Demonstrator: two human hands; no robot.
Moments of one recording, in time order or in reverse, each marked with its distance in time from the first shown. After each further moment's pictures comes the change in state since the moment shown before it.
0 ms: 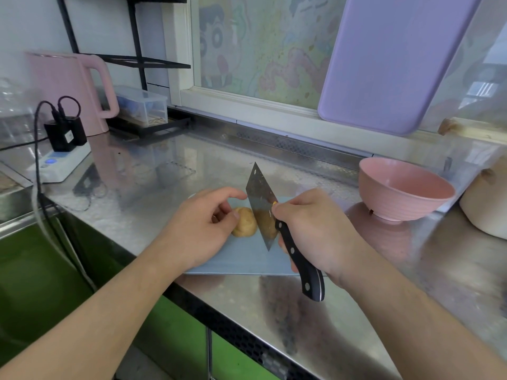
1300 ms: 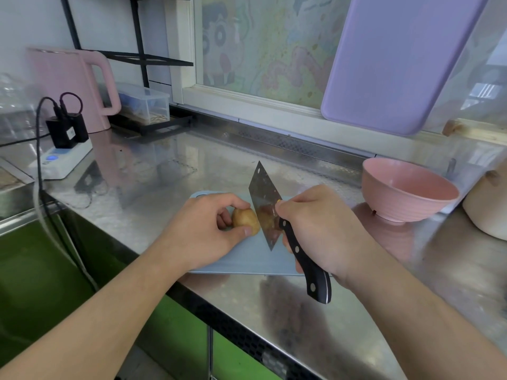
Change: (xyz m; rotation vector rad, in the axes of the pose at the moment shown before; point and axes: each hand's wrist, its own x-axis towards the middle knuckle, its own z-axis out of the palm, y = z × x) left_hand -0.004 0.005 -0.002 0.038 -0.028 -0.048; right_hand -0.004 -0.007 0.000 -0.070 0.019 0.013
